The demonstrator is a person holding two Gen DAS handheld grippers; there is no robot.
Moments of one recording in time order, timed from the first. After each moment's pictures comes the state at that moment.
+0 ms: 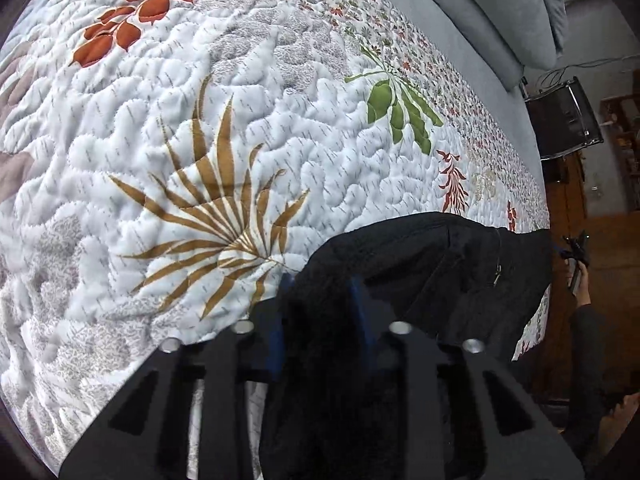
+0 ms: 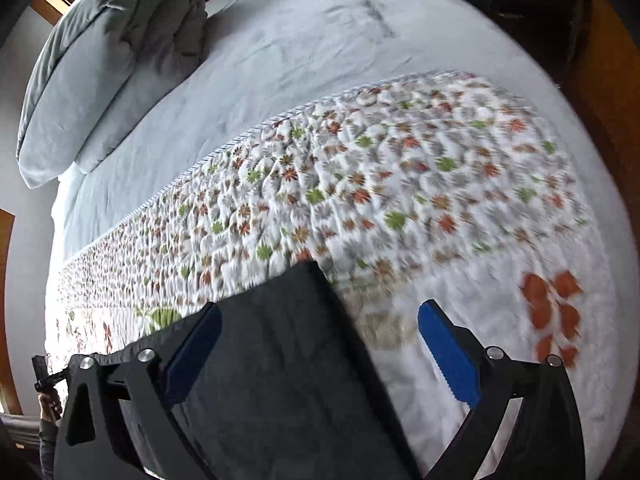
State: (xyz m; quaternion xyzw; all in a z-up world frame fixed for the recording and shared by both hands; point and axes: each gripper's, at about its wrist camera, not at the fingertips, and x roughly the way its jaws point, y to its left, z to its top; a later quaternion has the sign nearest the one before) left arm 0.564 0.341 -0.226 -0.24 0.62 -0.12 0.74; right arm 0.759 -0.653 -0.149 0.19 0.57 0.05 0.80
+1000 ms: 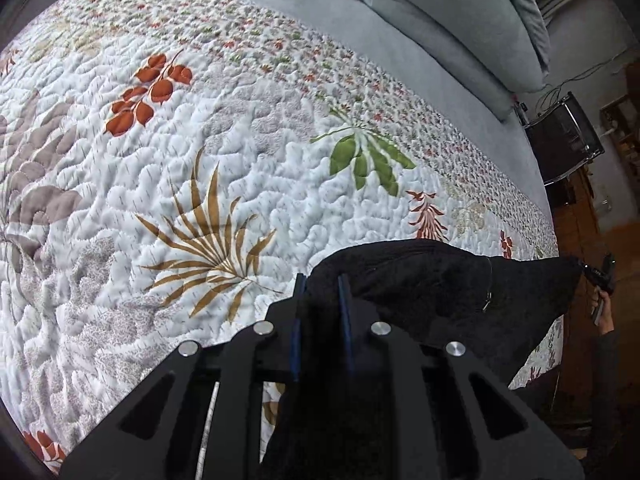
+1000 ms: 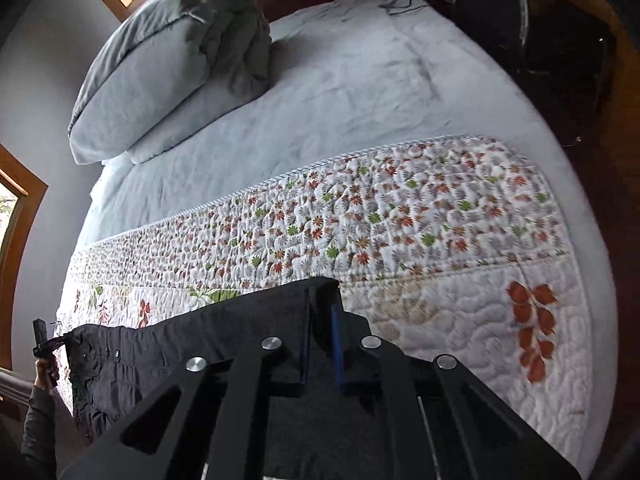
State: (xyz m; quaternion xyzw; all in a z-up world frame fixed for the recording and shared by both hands) left arm 0.549 0.328 -0.169 -0.23 0.55 -0.09 0.80; right arm 0.693 -0.644 -0.067 0.16 0.51 0.10 0.84
